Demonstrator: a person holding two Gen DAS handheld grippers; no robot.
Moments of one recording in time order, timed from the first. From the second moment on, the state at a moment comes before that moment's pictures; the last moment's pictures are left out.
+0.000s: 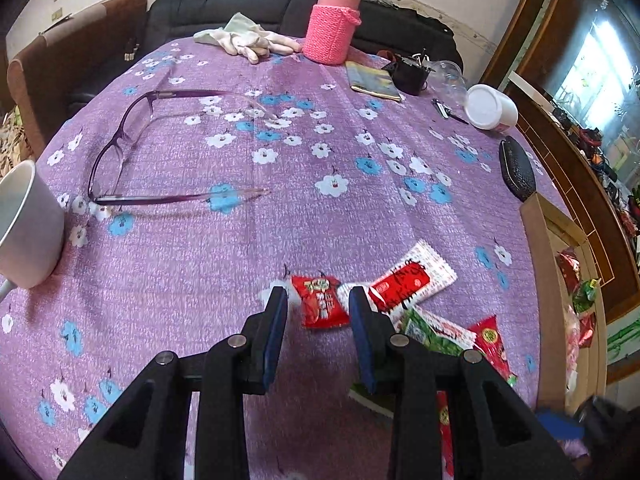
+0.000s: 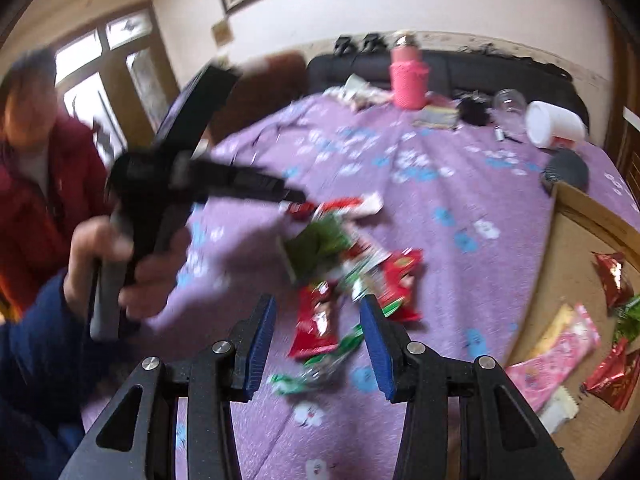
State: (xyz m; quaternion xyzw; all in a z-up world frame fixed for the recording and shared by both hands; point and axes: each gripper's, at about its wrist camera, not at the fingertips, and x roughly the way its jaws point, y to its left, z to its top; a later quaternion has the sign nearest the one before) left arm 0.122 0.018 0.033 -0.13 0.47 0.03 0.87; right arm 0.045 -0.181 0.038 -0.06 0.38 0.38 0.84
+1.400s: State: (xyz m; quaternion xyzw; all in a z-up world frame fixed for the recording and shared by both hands) left arm 0.105 0.004 0.058 -0.11 0.41 0.00 0.91; right arm 0.055 -0.128 0.011 -0.12 0.45 0.32 0.83
